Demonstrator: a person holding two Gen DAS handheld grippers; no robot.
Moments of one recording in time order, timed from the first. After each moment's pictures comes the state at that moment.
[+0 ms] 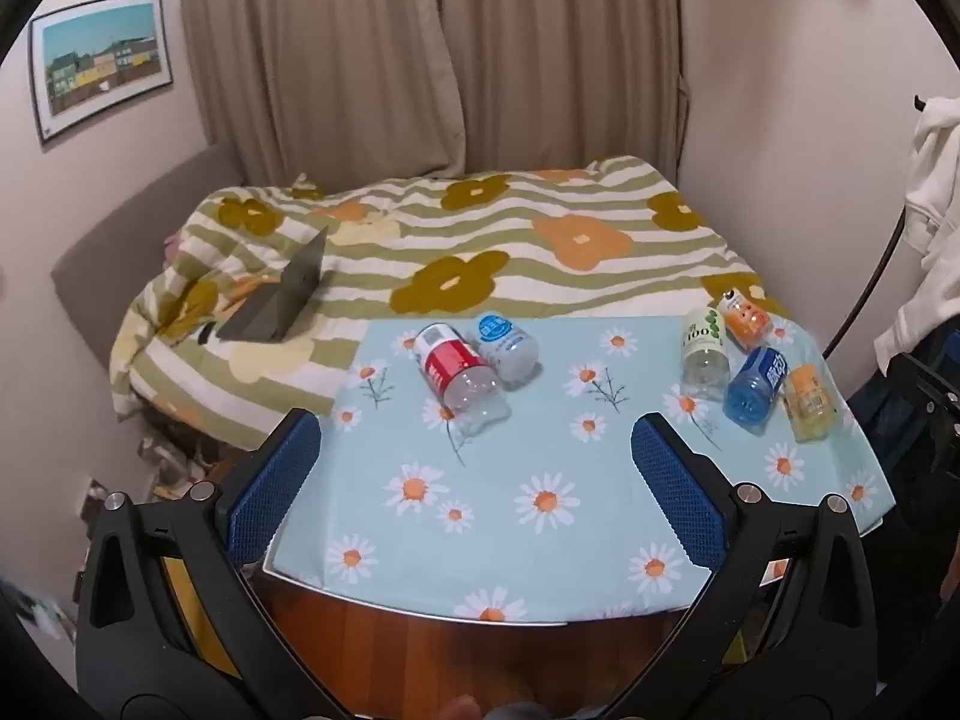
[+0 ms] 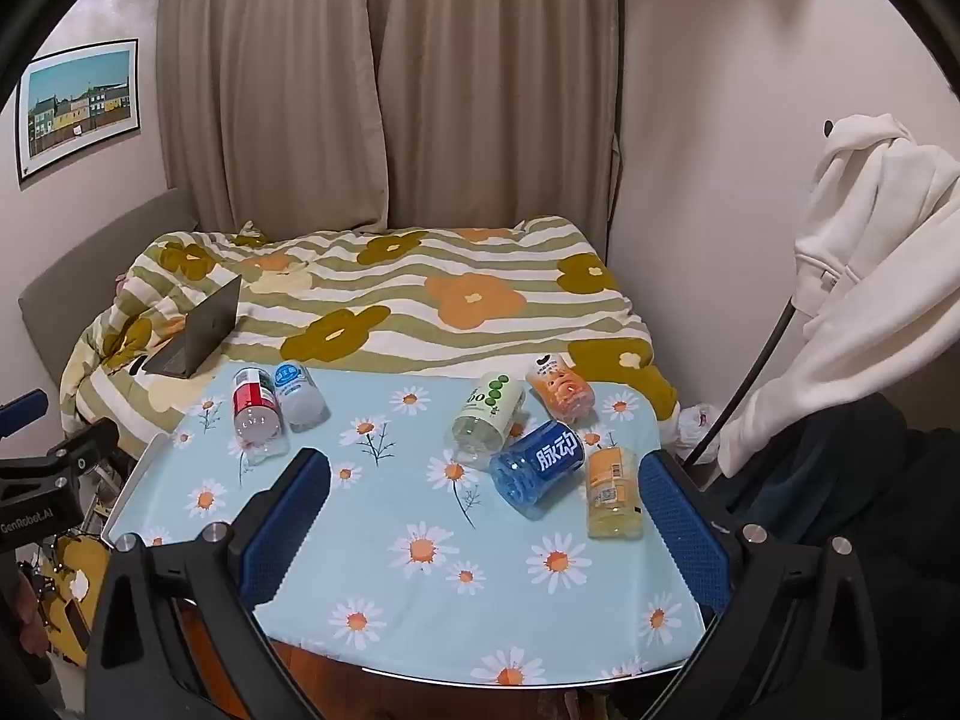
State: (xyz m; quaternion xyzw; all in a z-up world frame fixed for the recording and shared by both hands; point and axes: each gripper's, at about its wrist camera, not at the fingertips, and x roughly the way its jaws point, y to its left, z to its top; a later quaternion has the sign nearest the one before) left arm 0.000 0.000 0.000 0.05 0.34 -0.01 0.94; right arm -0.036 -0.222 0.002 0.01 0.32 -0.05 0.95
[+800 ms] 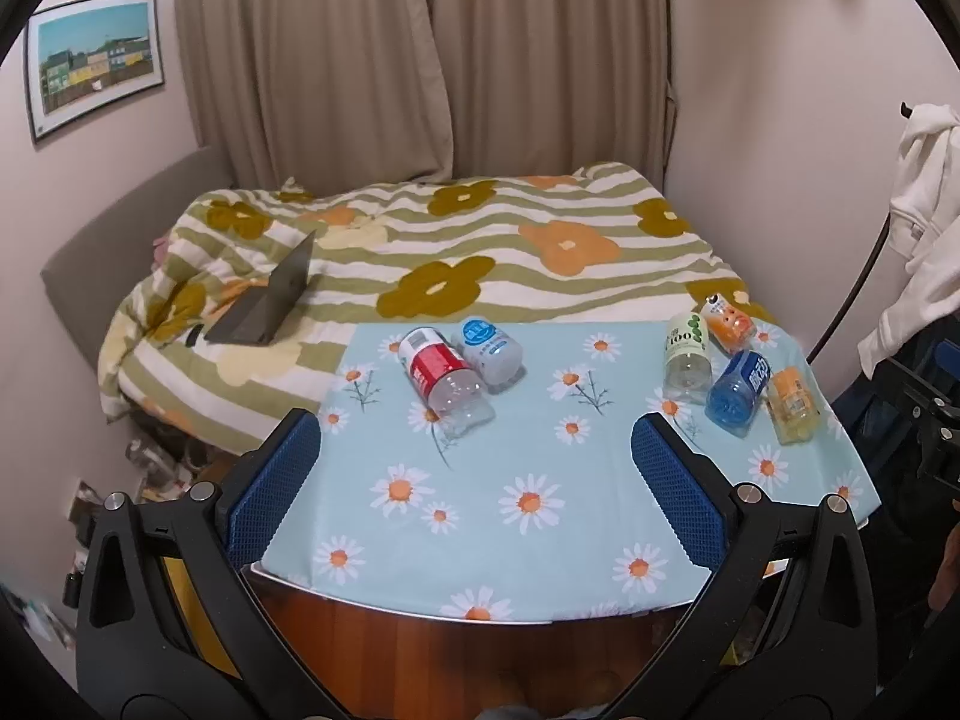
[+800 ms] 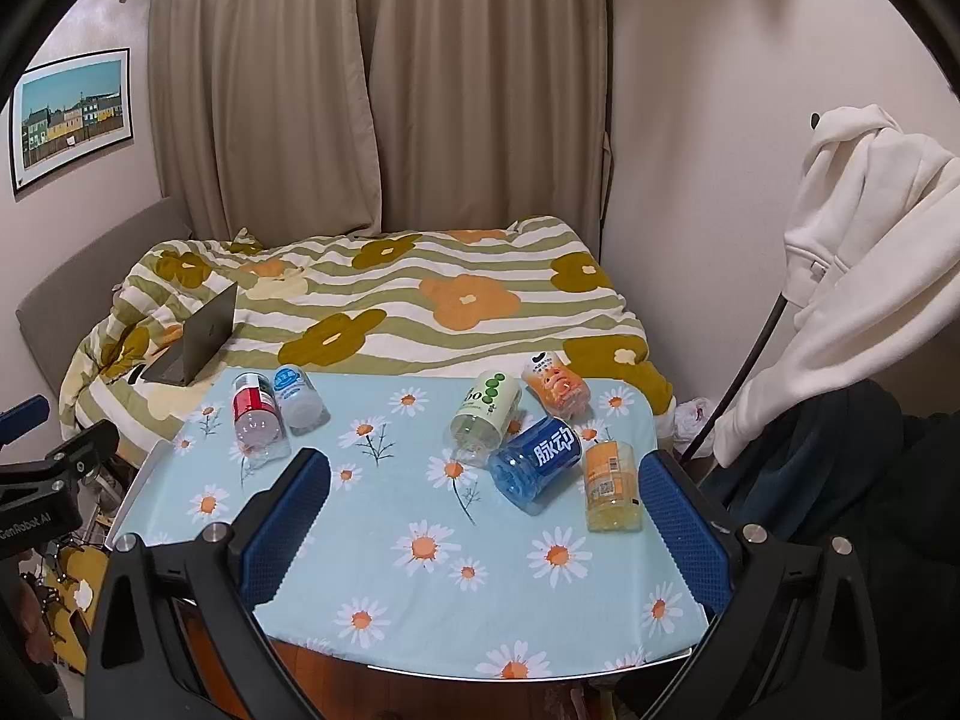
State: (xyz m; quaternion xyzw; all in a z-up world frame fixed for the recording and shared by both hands) left arm -0.007 -0.002 0.007 0.04 0.33 -0.03 0.94; right arm -0.041 -0.224 0.002 0.02 0.32 -0.05 0.95
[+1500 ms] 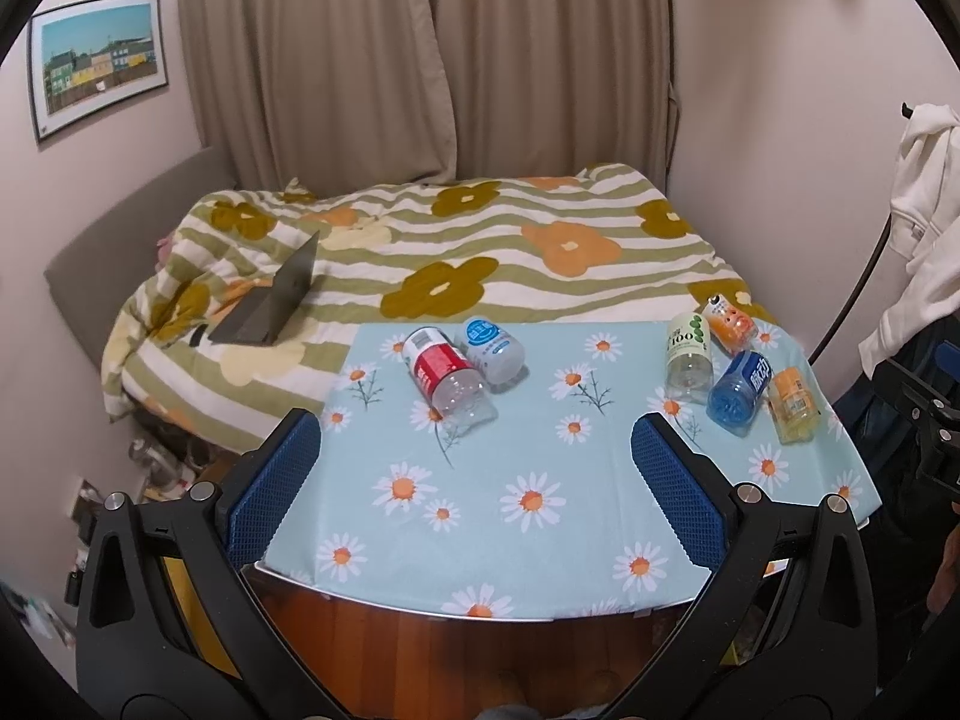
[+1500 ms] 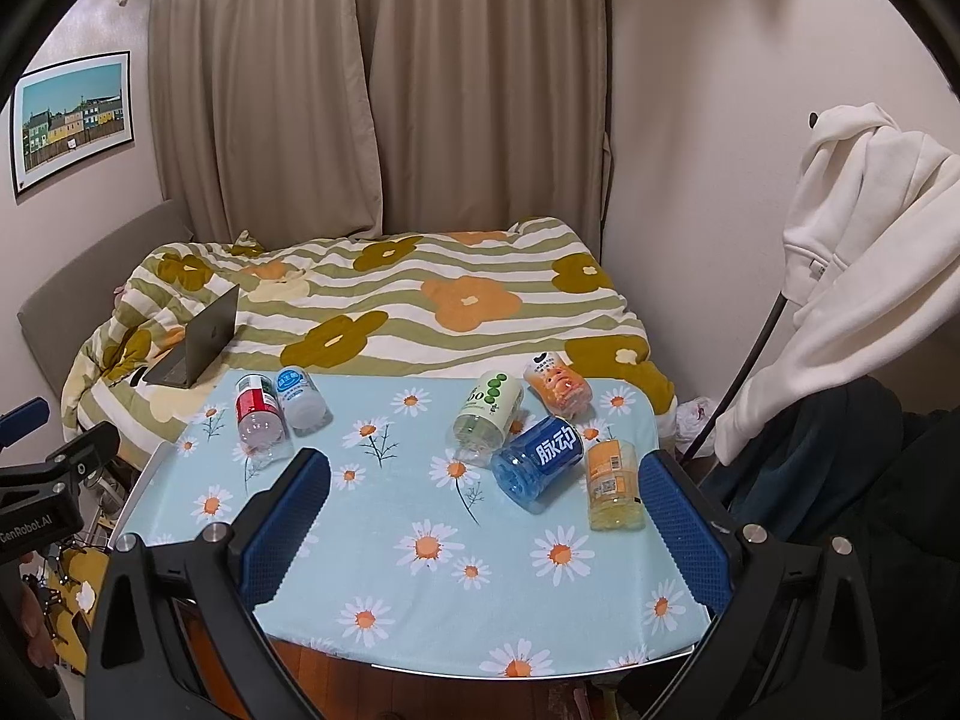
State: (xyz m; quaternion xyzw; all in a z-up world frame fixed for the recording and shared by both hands) left arm -0.007 0.001 0.008 0.04 0.33 -0.03 0.94; right arm -0.043 -0.223 0.004 0.02 0.32 -0.06 0.95
